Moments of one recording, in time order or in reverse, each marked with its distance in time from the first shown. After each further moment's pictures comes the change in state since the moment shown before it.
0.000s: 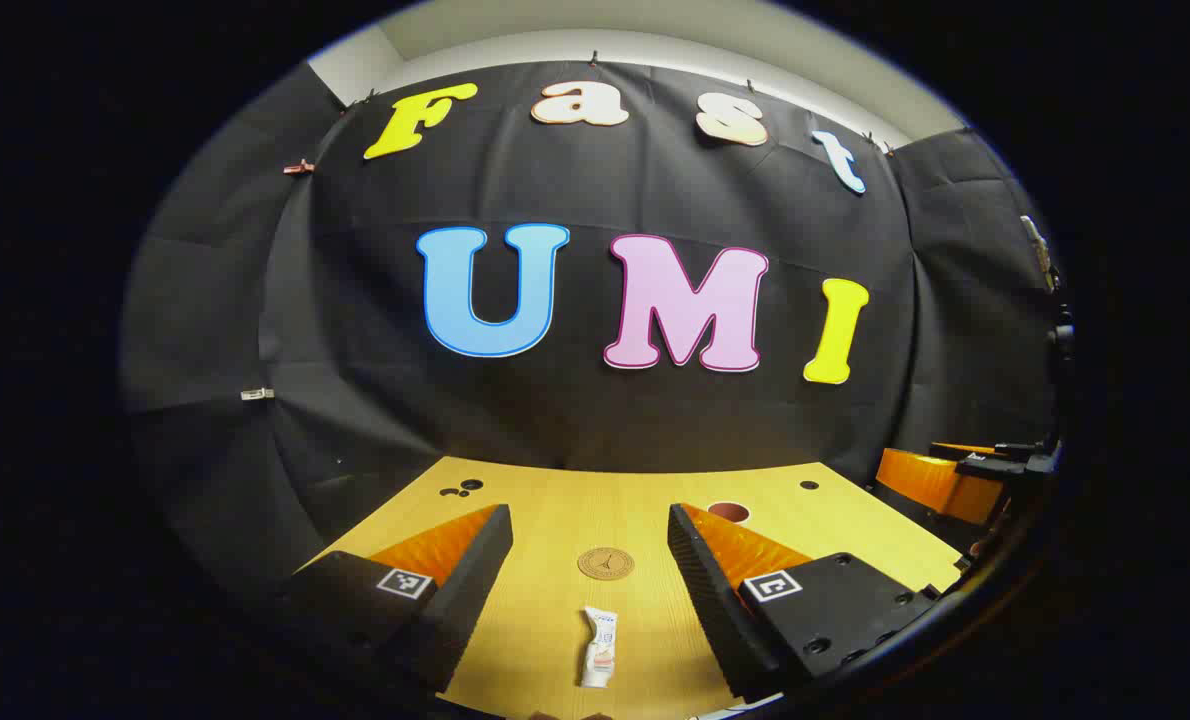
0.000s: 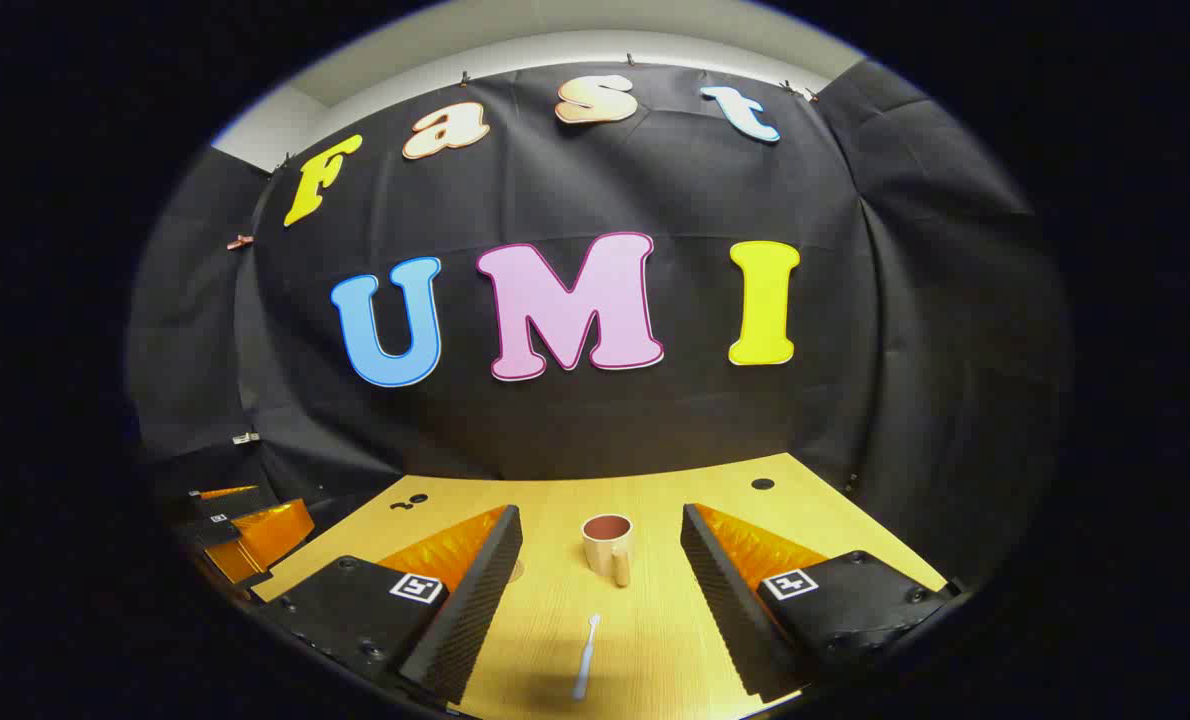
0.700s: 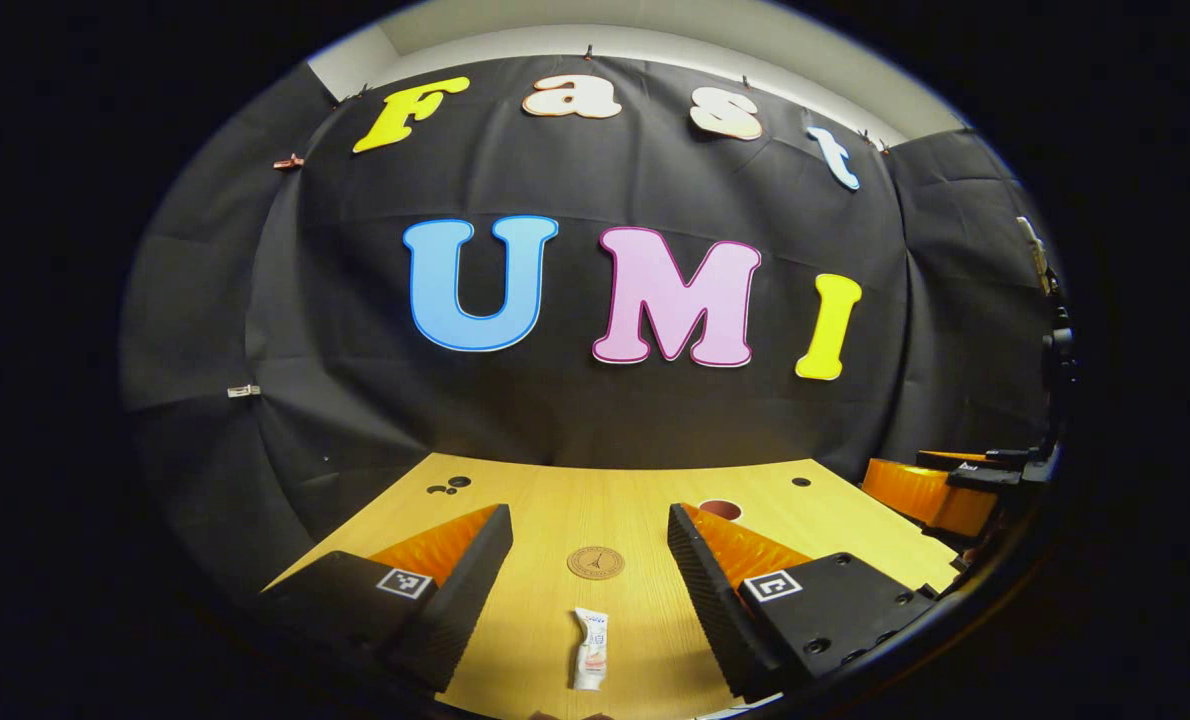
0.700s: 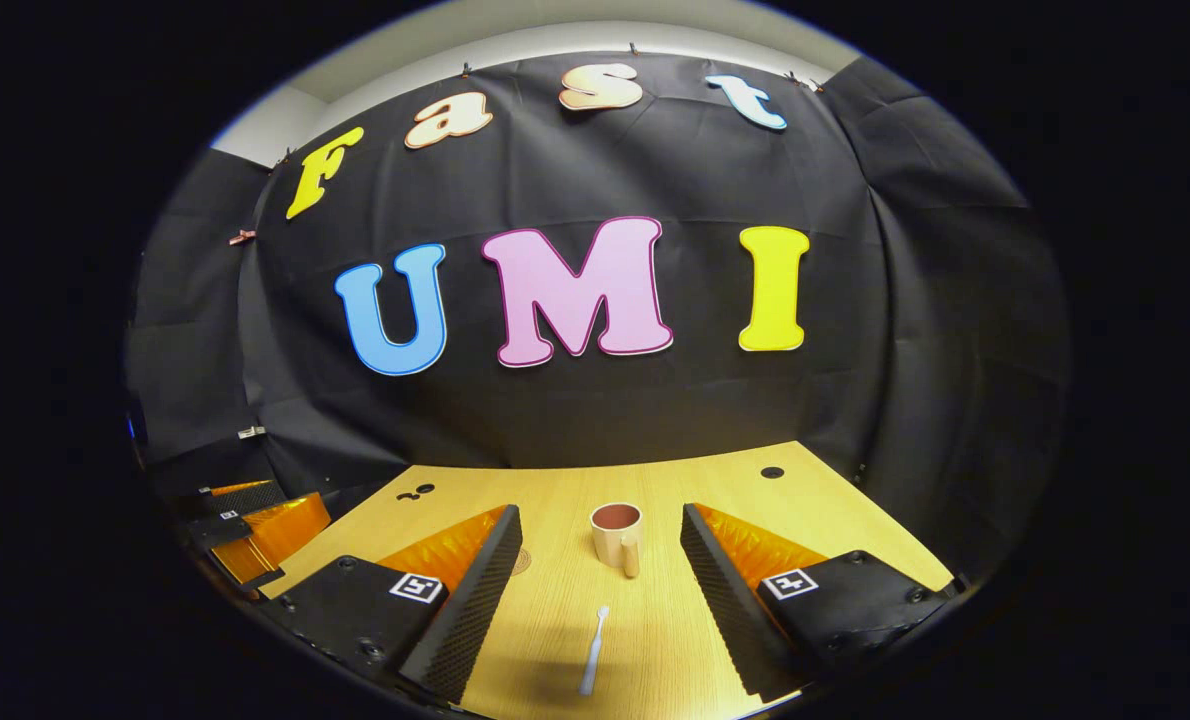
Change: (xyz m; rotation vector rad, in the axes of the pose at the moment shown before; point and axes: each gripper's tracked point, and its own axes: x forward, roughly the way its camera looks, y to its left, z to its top) left arm 0.011 -0.004 -0.003 -0.001 0.012 -0.026; right arm 0.004 0.007 -0.009 0.008 0.037 0.027
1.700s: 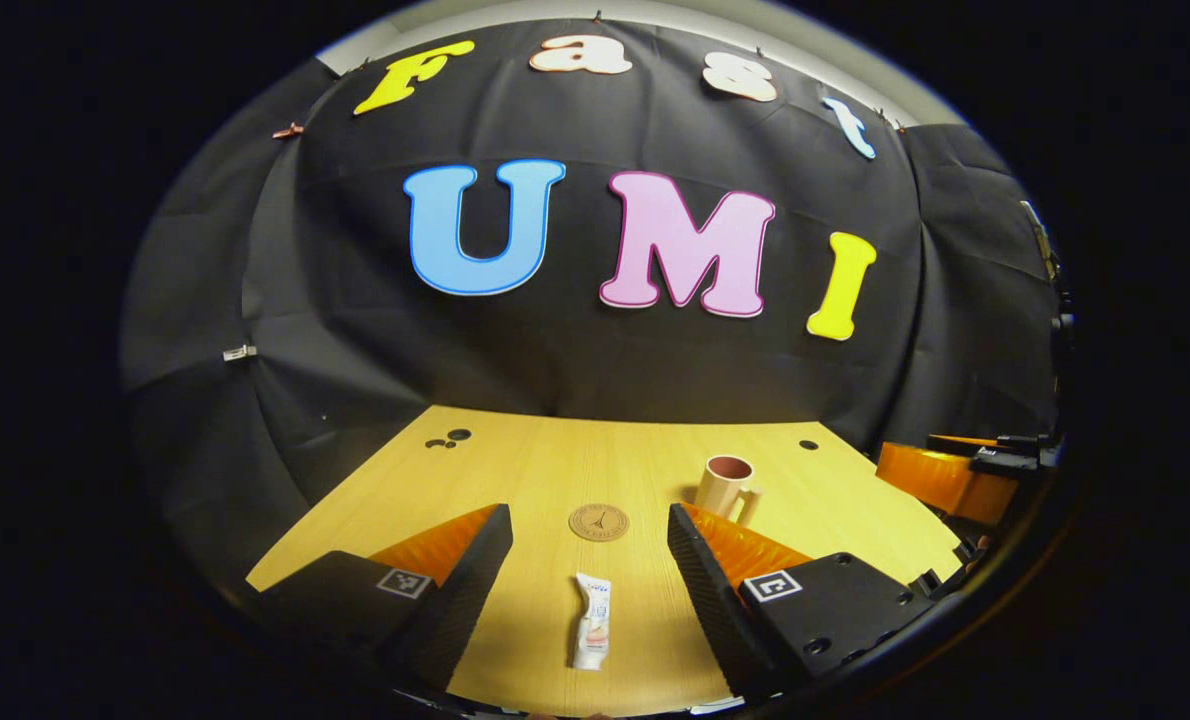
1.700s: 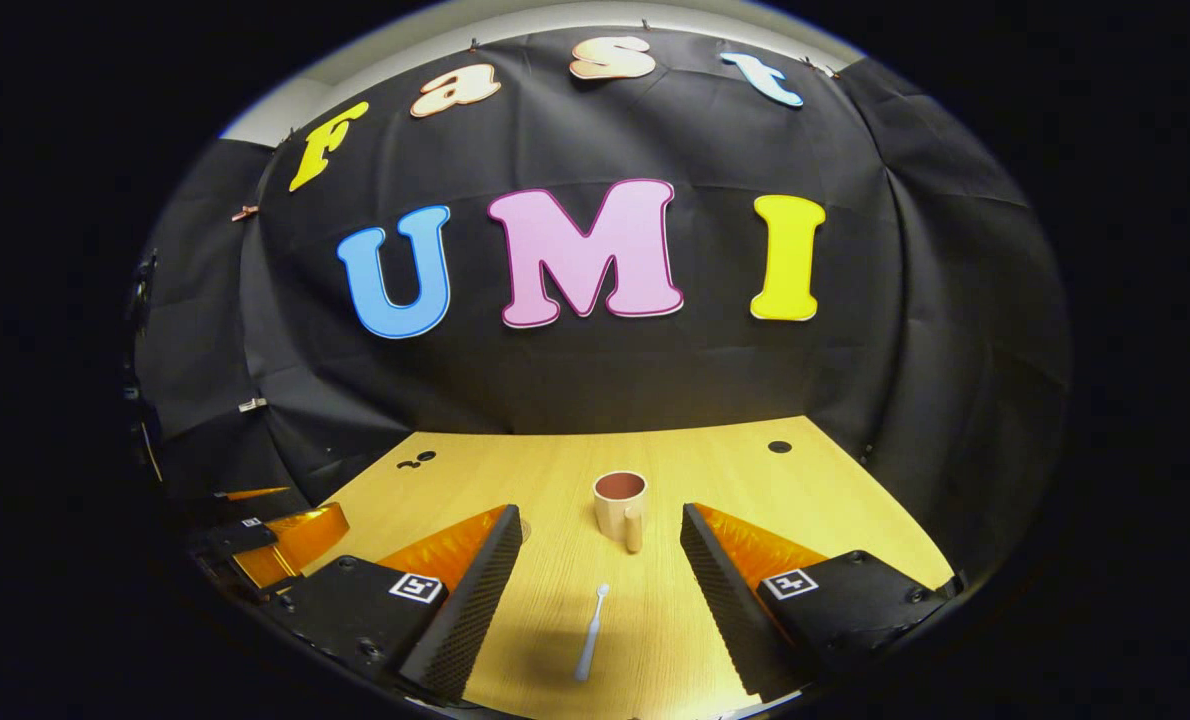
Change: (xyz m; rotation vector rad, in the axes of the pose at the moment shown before) left arm 0.019 0.010 -0.055 -0.016 0.164 0.025; right arm 0.011 0.006 -0.033 -0.021 0.120 0.033
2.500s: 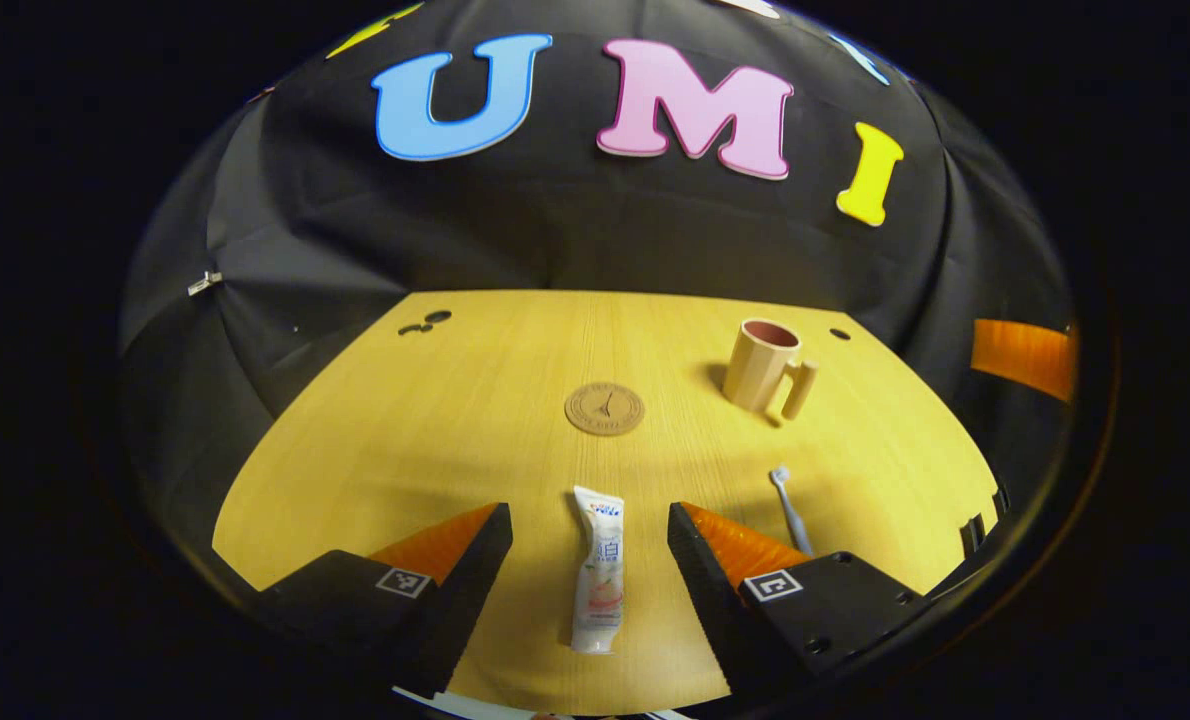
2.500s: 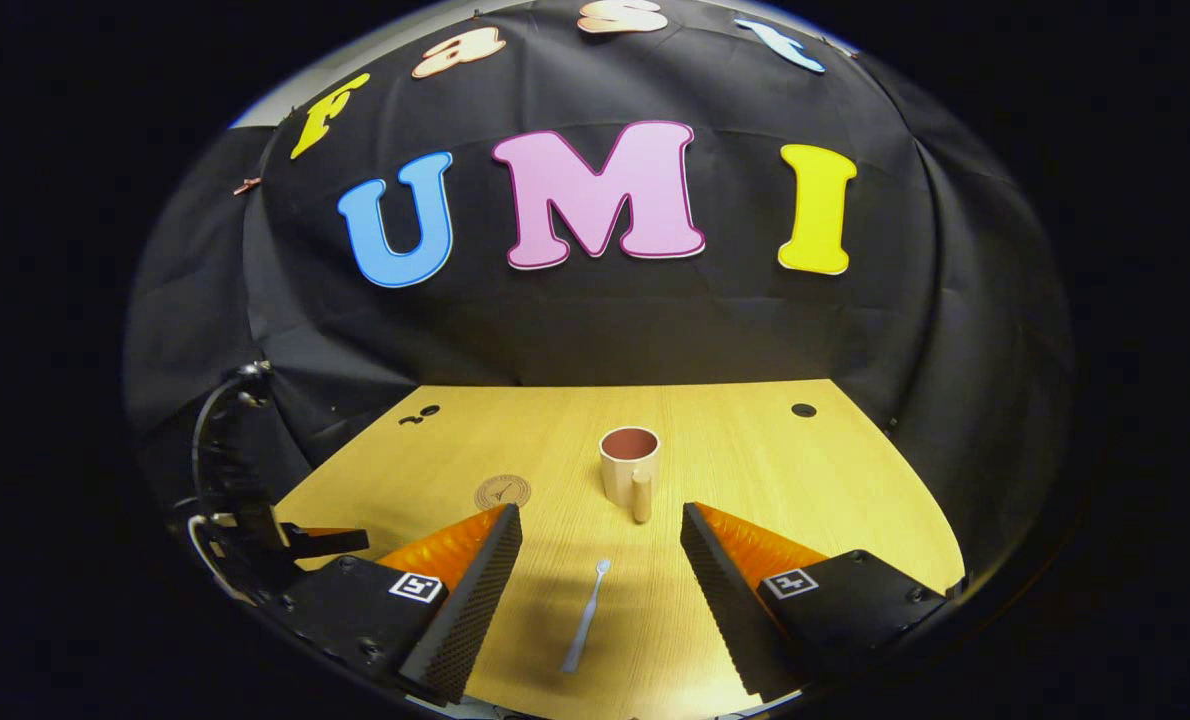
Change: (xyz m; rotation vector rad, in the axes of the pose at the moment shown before) left arm 0.081 -0.002 -0.141 0.025 0.360 0.003; right arm 0.036 -0.011 -0.044 -0.029 0.147 0.051
